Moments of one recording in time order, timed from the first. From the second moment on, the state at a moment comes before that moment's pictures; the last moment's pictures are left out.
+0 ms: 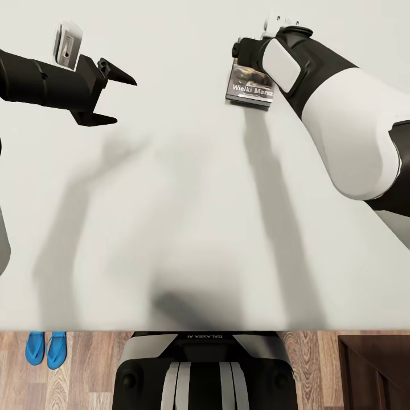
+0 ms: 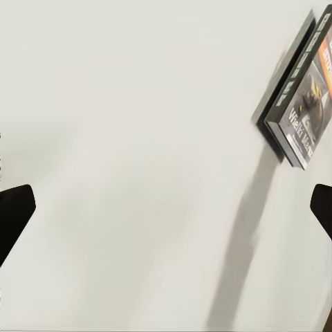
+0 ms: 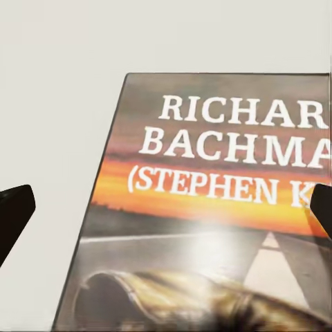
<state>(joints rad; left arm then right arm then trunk) -1.59 0.37 -0.28 -1.58 2.30 0.70 1.32 -2.08 0.17 0.05 -0.16 -0.25 0.27 -0.14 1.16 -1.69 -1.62</state>
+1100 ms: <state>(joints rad) -1.59 0.37 -0.28 -1.58 2.30 0.70 1.32 -2.09 0.17 0.06 -0.16 -0.24 0.27 -0.14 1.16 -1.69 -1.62</state>
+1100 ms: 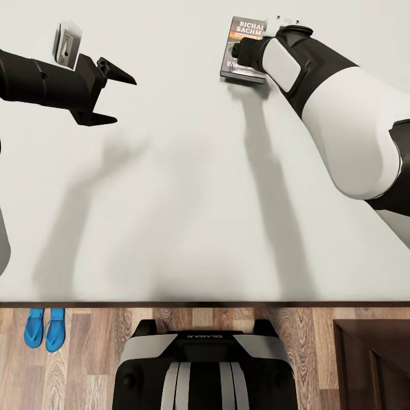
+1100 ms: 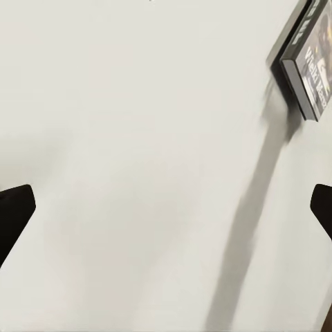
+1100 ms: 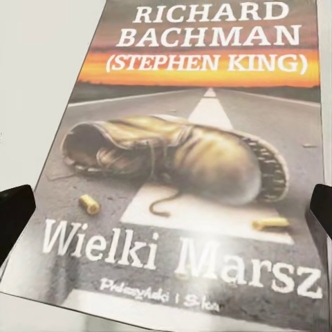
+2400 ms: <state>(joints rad) -1.59 0.37 -0.28 -1.58 2.30 0.71 1.32 -2.09 0.17 0.06 -0.17 -0.20 0.27 -0.14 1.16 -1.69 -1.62</state>
